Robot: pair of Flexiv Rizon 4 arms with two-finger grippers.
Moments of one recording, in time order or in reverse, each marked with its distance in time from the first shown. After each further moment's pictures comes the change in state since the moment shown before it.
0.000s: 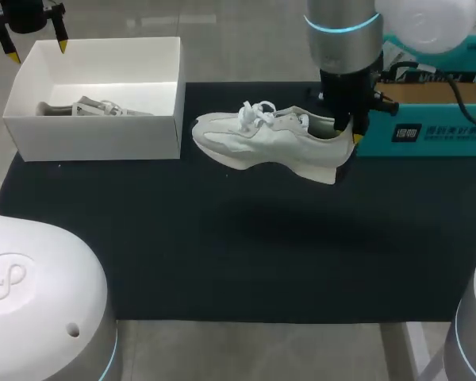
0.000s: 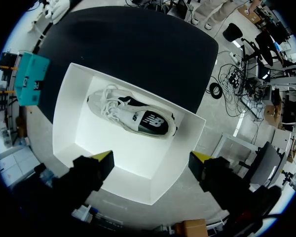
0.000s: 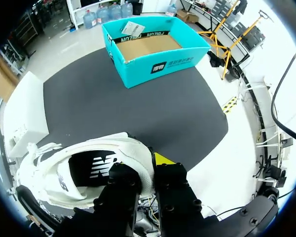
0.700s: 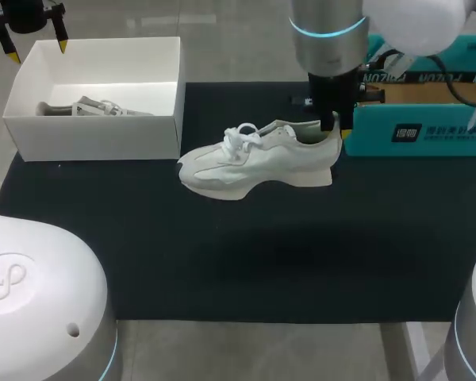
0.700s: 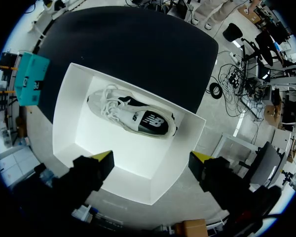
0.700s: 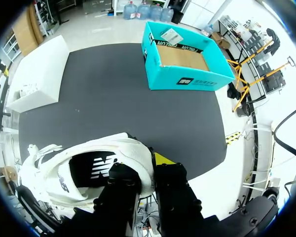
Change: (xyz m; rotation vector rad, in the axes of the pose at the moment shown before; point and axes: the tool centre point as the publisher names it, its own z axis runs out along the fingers) left arm 0.000 0.000 0.000 0.000 0.000 0.000; right arm 0.020 -0.006 -0.011 -0.056 0.033 -0.352
